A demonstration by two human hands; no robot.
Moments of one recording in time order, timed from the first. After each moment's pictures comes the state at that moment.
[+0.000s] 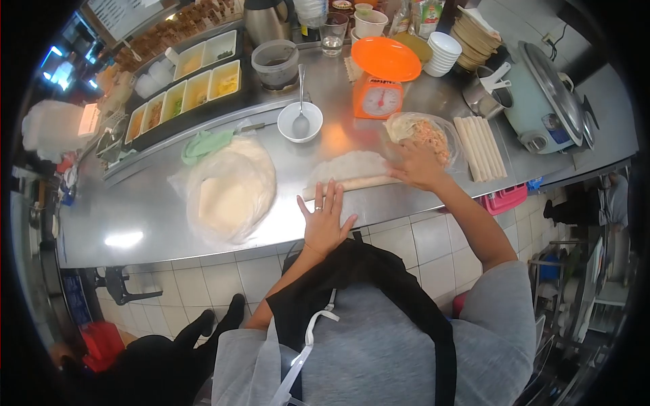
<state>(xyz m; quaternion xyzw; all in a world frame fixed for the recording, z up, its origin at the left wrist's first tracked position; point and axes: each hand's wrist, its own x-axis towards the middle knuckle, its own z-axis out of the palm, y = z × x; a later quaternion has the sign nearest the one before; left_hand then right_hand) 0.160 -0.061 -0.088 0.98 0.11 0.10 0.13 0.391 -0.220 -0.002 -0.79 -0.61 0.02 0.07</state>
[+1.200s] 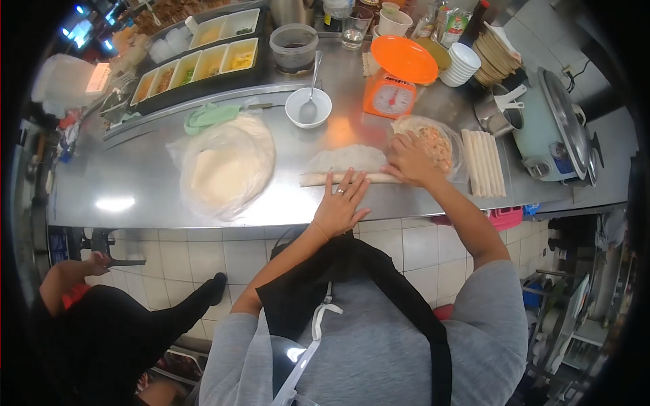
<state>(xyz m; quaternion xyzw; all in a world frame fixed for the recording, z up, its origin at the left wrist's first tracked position) 0.193 -0.077 -0.087 0.98 -0.02 0.16 0.13 0.413 -0.204 -0.027 -0.76 -0.64 0.04 -0.04</state>
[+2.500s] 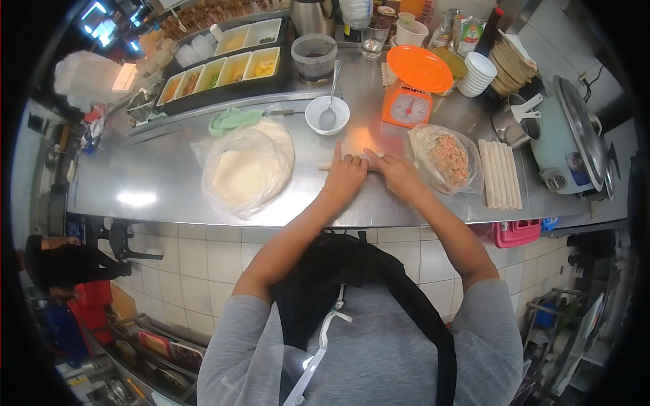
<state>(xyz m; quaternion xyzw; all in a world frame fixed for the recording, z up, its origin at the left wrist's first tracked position) 0.247 -0.026 -0.071 0.99 0.03 0.12 -0.05 0.368 -0.163 -0.052 -0.76 -0.63 -0.02 0.14</state>
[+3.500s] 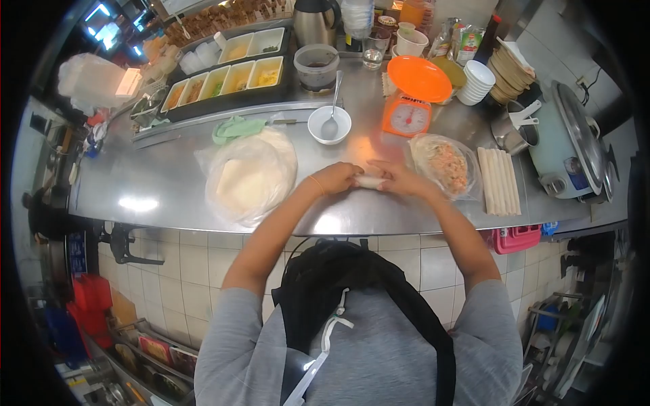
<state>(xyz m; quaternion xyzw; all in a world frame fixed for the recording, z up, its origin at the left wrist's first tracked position) 0.253 0.031 -0.050 0.92 -0.01 -0.14 0.36 0.393 -0.159 -0.041 -0.73 -0.52 0.36 0.25</state>
